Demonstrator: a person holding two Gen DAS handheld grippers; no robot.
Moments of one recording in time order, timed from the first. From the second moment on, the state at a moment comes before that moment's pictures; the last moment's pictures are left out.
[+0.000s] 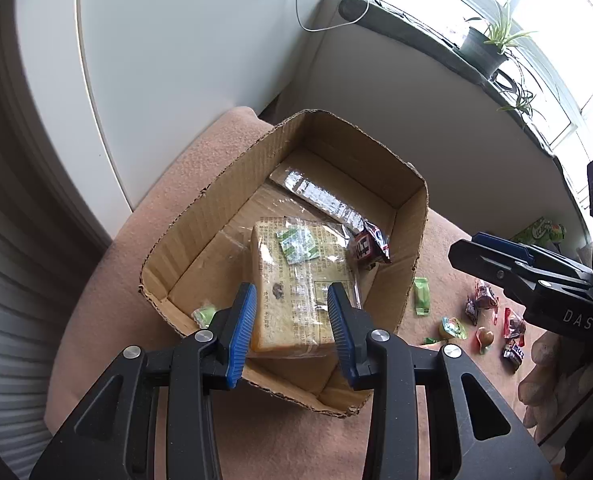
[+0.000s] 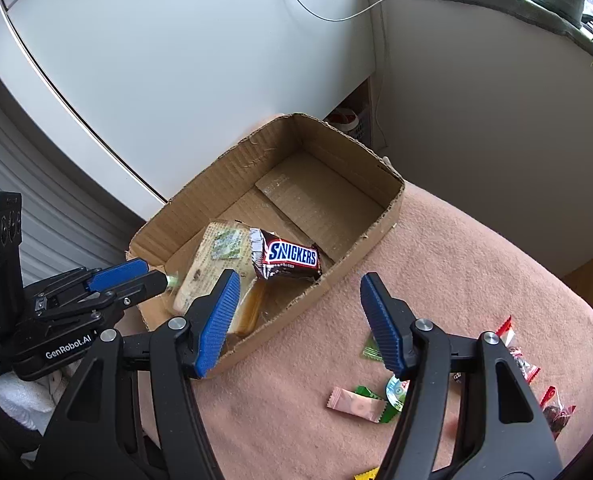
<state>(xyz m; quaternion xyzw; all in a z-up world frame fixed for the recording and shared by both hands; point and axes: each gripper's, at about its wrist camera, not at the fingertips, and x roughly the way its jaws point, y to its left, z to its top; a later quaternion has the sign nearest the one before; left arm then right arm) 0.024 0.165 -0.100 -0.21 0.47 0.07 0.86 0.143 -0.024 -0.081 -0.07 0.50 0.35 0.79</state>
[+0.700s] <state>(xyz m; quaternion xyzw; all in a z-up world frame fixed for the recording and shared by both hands) 0.029 0.098 -0.093 -0.17 0.47 -0.02 0.86 0.115 -0.166 -0.089 -0.02 0.51 0.24 0.82</state>
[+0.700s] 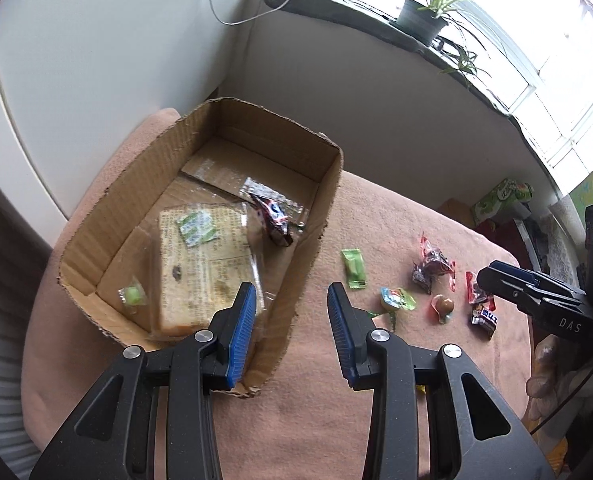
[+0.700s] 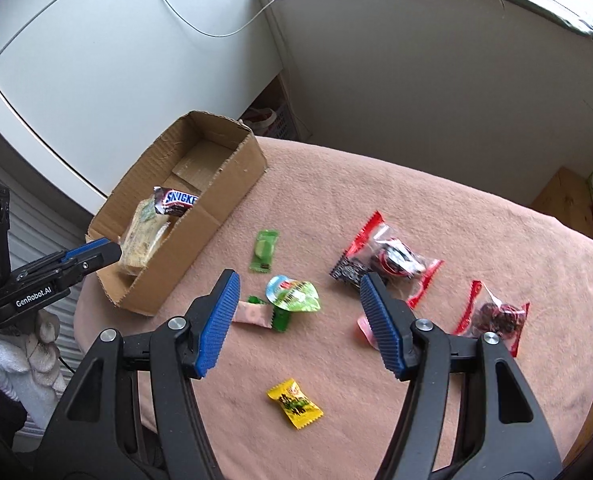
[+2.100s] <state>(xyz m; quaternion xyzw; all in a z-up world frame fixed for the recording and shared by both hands) 0.074 -0.013 -0.172 -0.04 0.57 -0.17 0.81 0.060 -0.169 -0.179 -0.05 0.59 0.27 0.76</state>
